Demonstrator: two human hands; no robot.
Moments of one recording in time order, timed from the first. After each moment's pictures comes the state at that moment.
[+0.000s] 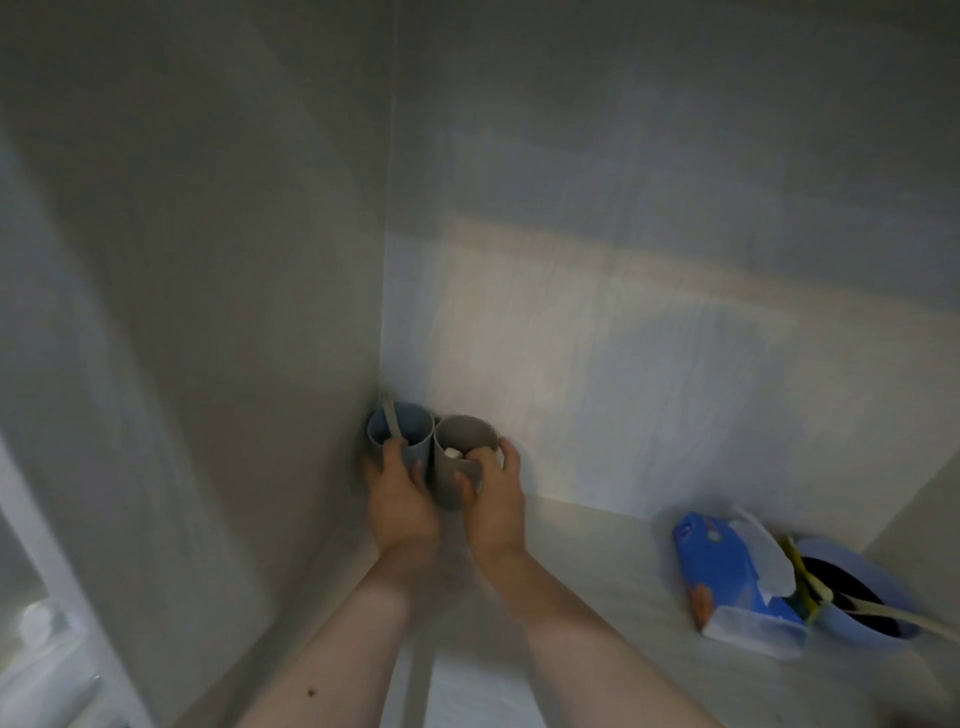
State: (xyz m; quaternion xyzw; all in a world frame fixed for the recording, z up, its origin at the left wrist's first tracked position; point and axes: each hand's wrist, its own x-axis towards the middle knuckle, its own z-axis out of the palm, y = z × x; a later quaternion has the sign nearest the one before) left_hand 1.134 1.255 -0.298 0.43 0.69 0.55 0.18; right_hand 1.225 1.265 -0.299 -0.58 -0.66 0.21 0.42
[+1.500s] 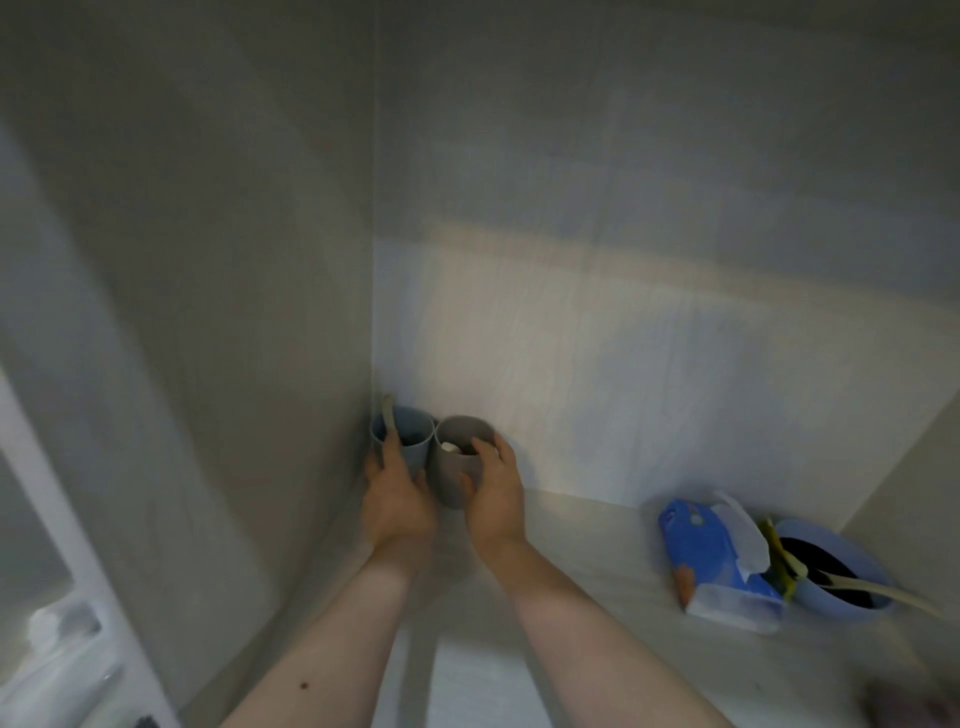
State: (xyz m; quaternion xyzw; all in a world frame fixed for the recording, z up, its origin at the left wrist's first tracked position) left_hand 1.132 1.241 -0.287 0.48 0.74 0.42 0.19; right_hand 1.228 1.258 -0.290 -0.59 -0.62 0.25 0.44
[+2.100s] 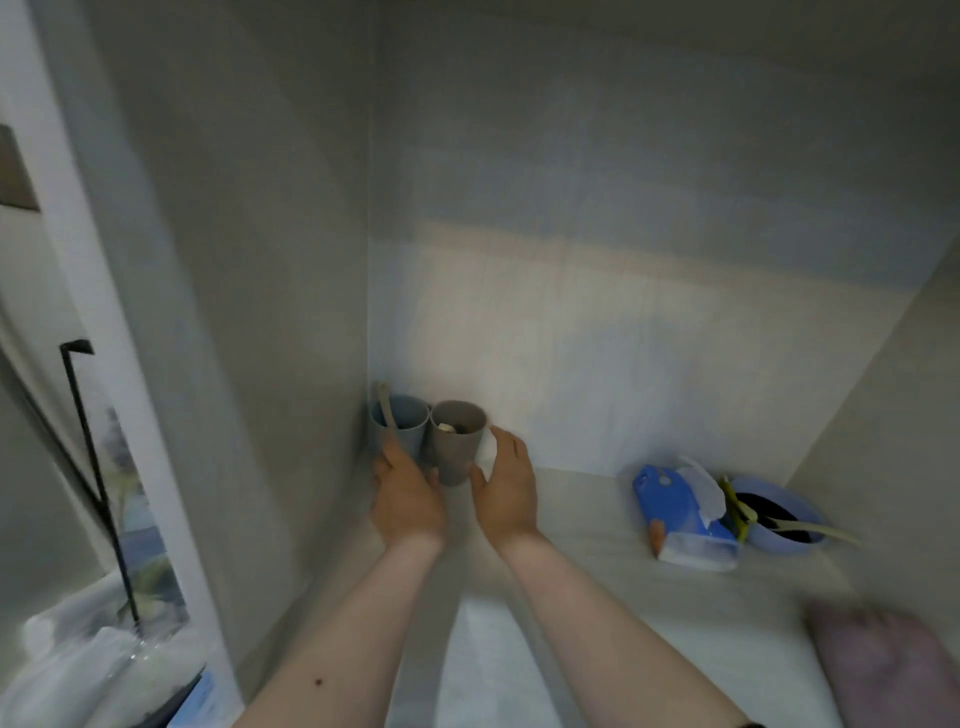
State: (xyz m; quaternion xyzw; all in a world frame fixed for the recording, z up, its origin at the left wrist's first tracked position) left_hand 1.136 1.202 -0.280 0.50 0.74 0.41 0.22; right_hand 1.238 1.213 -0.279 -0.64 -0.64 0.14 0.40
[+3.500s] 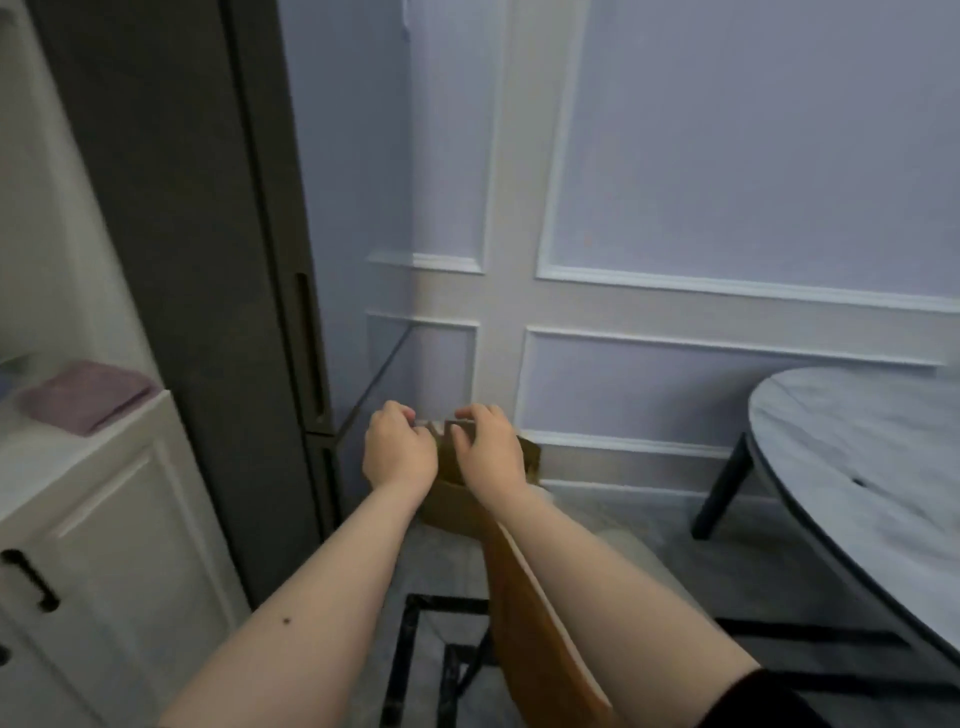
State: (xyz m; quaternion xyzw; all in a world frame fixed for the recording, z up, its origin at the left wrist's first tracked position) left_hand 1.297 0.543 -0.220 0.87 0.17 0.21 0.41; right_hand 1.306 0.441 -0.232 -0.91 -0.06 -0.17 0.37
